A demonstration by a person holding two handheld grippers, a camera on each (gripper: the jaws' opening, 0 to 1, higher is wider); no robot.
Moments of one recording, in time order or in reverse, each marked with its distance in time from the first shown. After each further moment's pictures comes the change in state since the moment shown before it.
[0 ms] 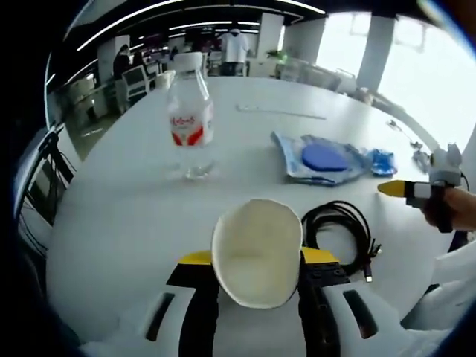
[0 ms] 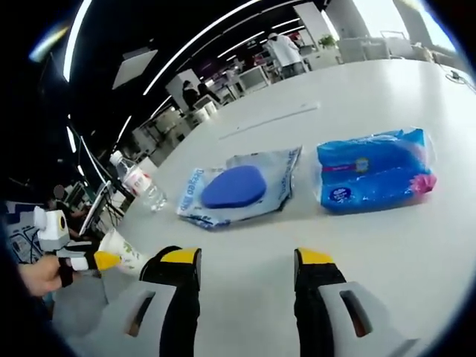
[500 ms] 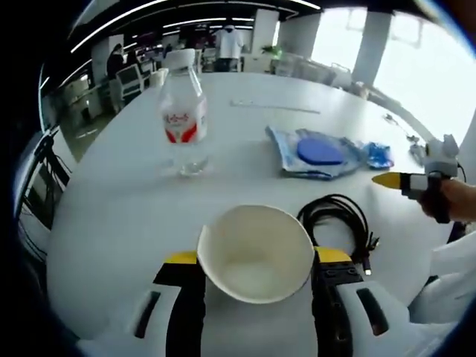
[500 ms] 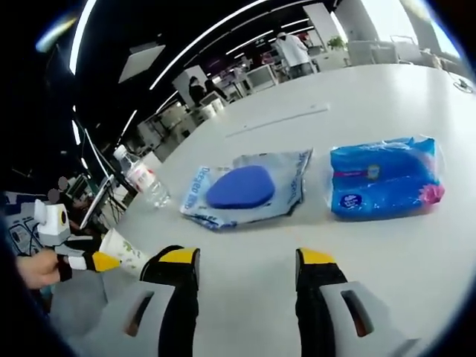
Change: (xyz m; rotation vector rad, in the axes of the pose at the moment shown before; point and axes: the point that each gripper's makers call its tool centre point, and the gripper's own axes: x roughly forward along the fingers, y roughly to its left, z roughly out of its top) left arm 0.003 -0.004 -0.007 0.027 0.038 -0.030; right arm 0.005 0.007 0.002 -0.028 0.013 0.019
